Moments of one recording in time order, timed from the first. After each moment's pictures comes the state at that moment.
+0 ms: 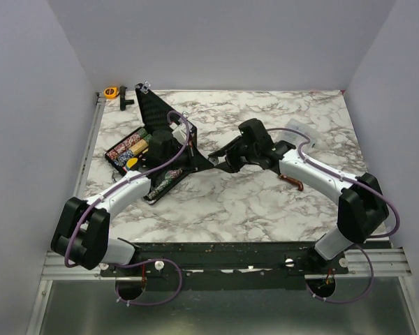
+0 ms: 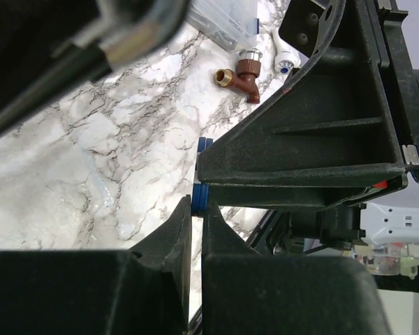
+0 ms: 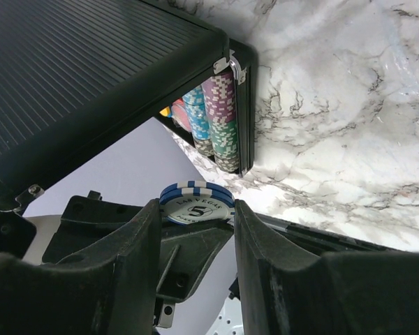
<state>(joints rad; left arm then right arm) -0.42 1.37 0.78 0.16 0.60 -0.73 0.67 1.60 1.21 -0.38 -0.22 1.57</state>
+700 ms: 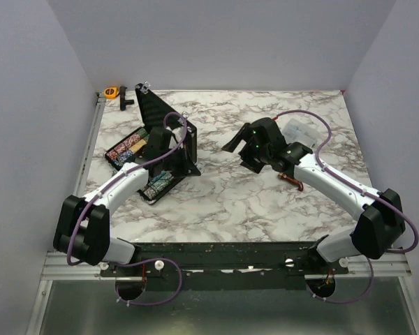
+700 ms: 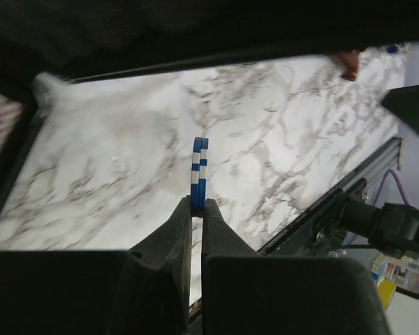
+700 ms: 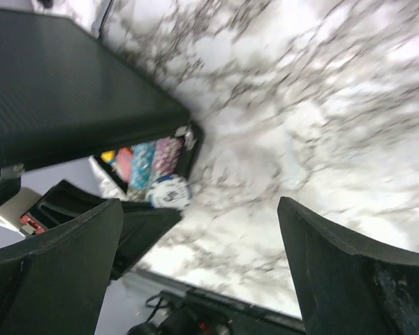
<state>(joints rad) -0.40 1.40 0.89 -0.24 0.51 -0.57 0.66 1.45 1.17 -0.43 0.07 1.17</state>
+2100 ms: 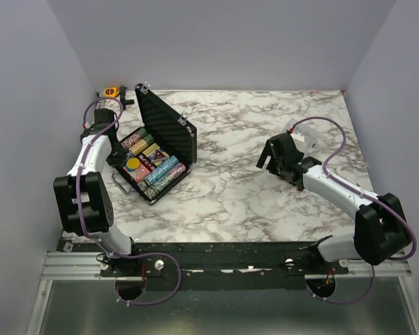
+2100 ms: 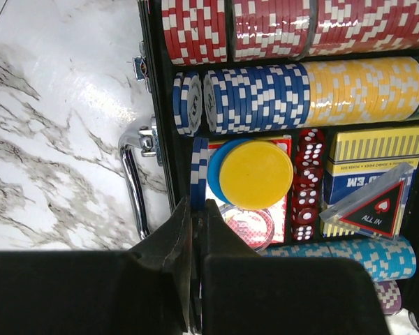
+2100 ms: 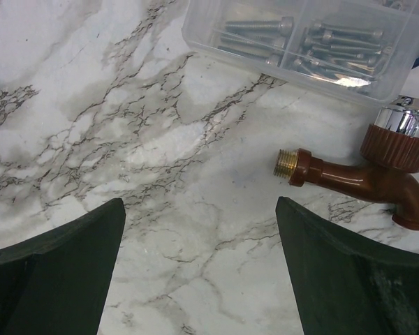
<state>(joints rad) 0.16 1.62 1.23 -0.74 -0.15 -0.56 0.46 1.38 0.86 -0.33 0.36 0.70</state>
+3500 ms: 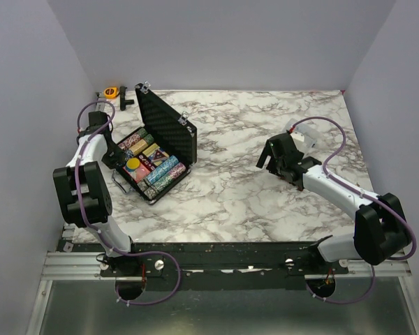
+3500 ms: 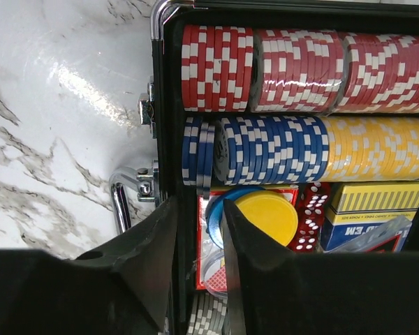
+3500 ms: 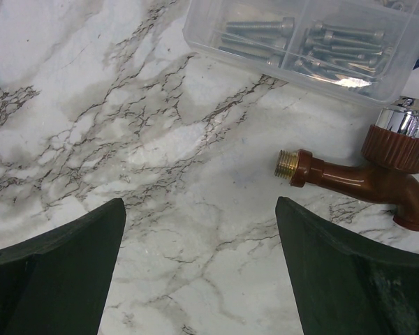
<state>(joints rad) 0.23 1.72 1.23 -0.66 -0.10 -0.61 0.46 1.38 0.86 -0.33 0.36 0.70</state>
